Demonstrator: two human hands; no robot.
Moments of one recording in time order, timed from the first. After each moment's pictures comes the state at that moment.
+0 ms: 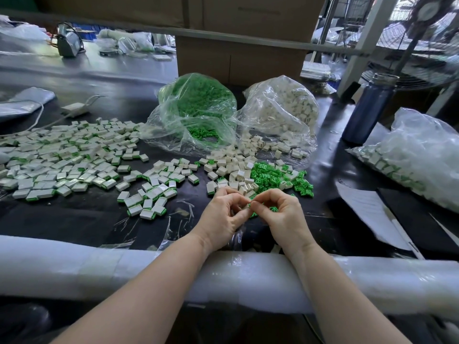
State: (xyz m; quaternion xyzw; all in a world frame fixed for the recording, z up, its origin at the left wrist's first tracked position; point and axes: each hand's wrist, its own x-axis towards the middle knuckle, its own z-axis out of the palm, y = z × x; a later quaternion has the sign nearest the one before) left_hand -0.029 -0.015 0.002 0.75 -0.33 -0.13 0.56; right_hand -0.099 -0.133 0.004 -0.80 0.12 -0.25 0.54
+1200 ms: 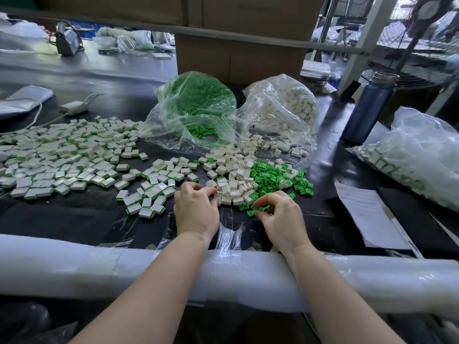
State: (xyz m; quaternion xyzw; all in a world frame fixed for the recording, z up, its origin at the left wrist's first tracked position) left_hand -0.011 -0.005 -0.009 0.92 -0.13 0.05 0.36; right_hand -0.096 -0.135 -0.006 -0.89 0.21 -0.22 0.33
